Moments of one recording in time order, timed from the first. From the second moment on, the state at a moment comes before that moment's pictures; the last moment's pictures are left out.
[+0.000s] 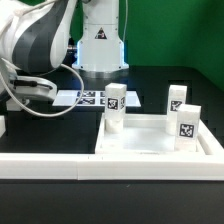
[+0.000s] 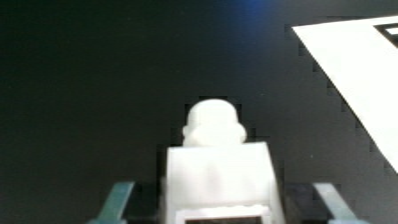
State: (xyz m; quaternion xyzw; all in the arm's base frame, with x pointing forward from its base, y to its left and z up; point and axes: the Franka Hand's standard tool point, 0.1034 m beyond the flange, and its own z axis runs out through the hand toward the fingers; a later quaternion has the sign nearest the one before) arm 0.336 -0.204 0.011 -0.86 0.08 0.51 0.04
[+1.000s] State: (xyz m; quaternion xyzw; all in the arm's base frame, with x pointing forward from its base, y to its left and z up) arm 0.372 -0.194 0.100 -0.87 0.10 0.48 0.05
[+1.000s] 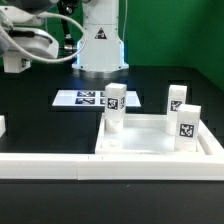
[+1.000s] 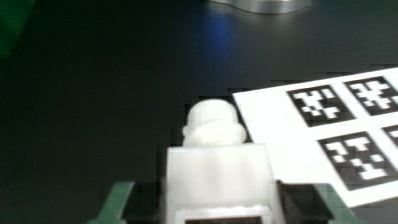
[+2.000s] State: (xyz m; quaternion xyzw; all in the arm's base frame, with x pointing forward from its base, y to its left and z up) arm 0.494 -0.105 0.164 -0.98 0.12 0.14 -0.02
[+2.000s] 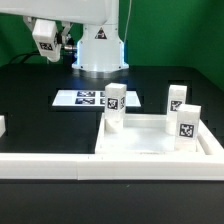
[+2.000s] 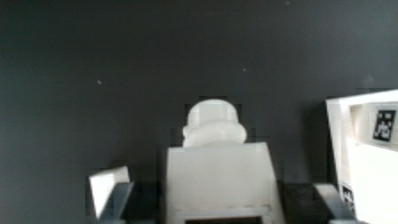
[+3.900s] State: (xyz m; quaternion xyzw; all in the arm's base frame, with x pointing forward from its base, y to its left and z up) arm 0.601 -0.009 0.102 -0.95 0.18 -0.27 -0.03
